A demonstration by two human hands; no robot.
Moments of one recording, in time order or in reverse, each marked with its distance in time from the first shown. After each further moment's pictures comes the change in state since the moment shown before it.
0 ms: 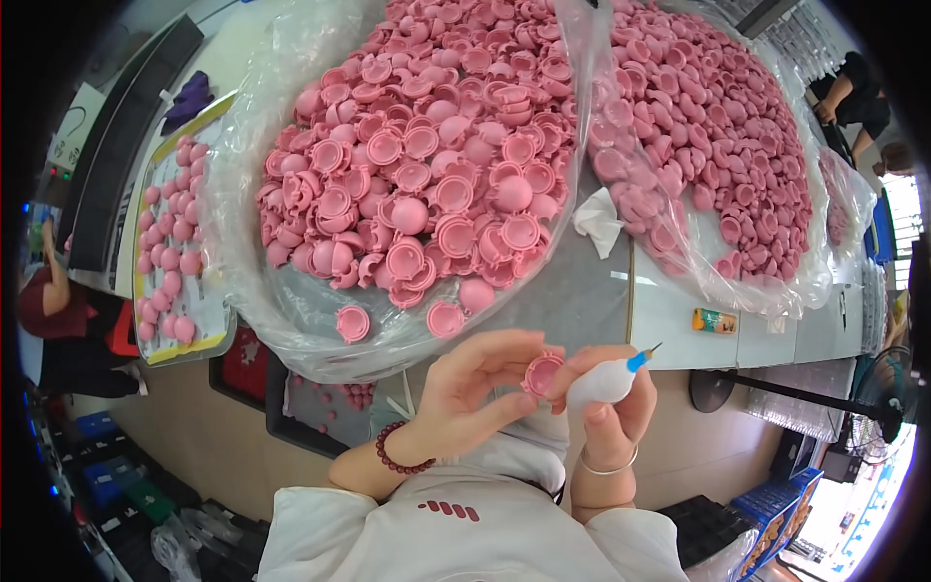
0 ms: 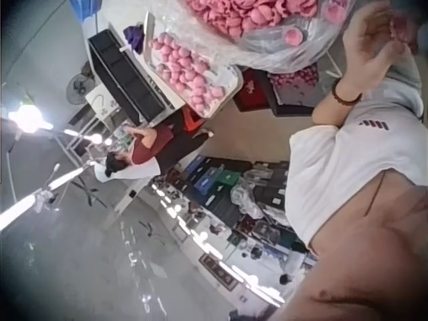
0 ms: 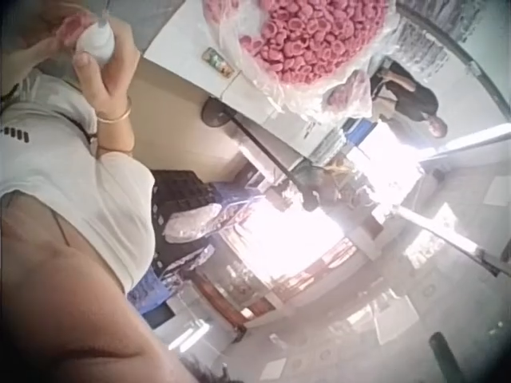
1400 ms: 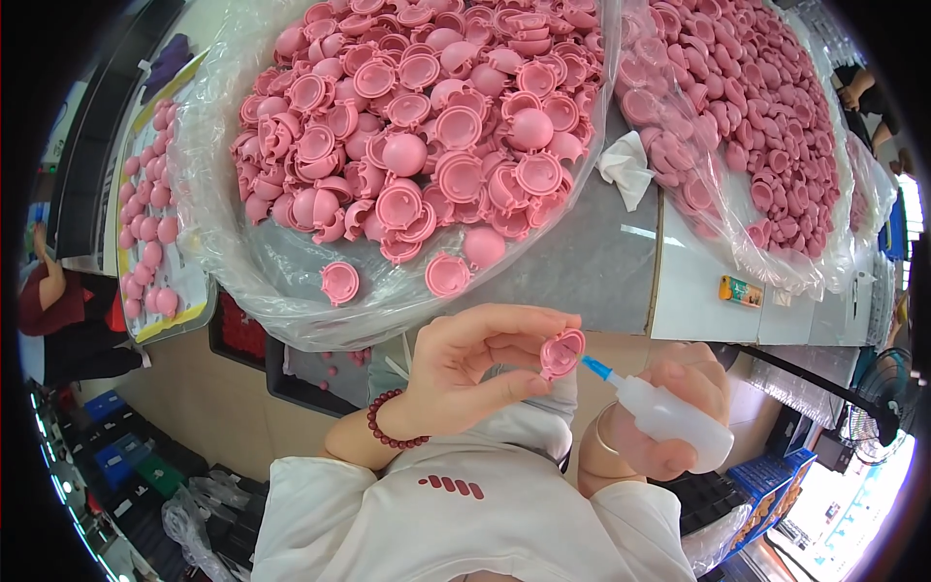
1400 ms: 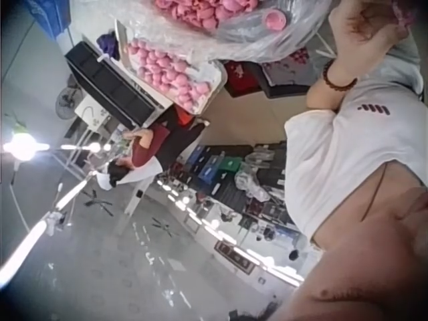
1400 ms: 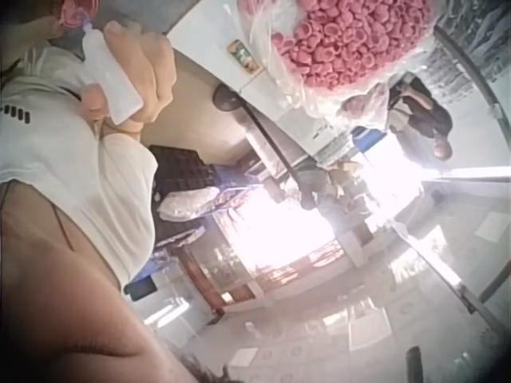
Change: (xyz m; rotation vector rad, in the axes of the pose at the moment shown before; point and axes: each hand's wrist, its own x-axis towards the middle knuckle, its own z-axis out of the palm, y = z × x) left_hand -0.004 -0.003 -0.006 -0.239 -0.025 -0.133; right_hand 0.004 -0.003 -0.010 -0.481 0.227 -0.677
